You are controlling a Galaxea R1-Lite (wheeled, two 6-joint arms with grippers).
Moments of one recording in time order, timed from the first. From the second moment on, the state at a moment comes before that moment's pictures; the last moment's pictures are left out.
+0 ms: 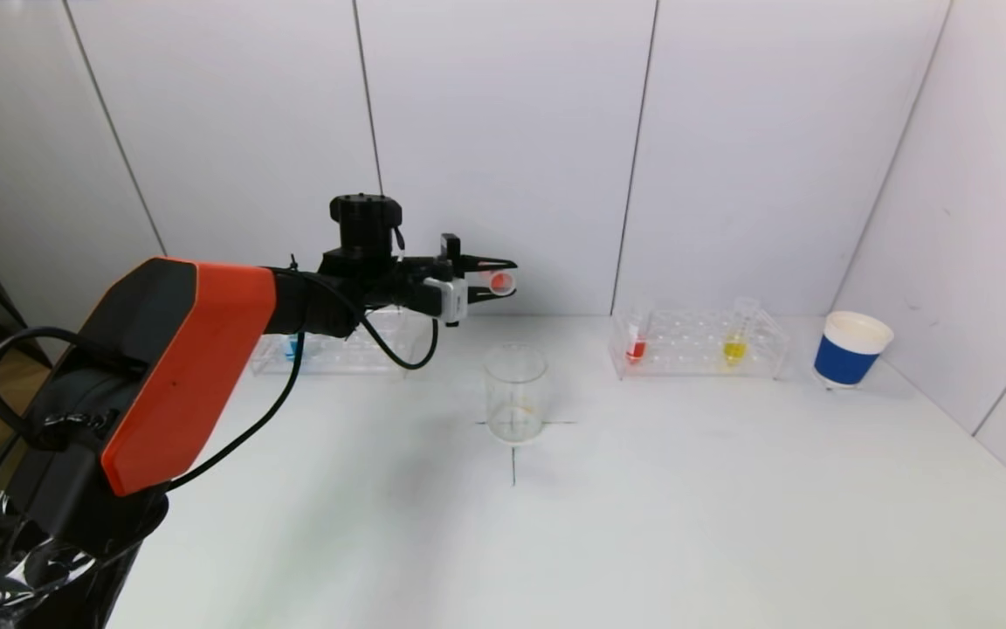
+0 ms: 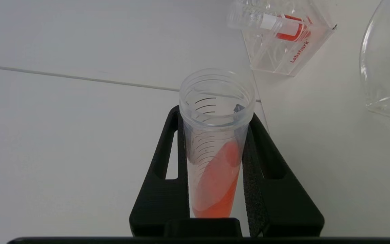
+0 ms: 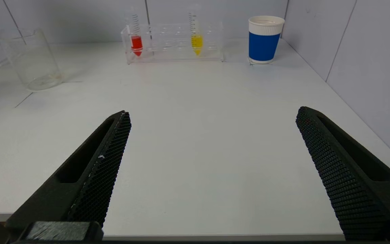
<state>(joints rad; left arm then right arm) -0.30 2.48 -1.96 -0.41 -1.03 1.48 0.01 0.00 0.00 -0.01 -0.02 0.04</state>
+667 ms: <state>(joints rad) -0.30 2.50 -1.95 -0.42 -0.97 1.64 0.01 0.00 0.00 -0.01 -0.02 0.04</state>
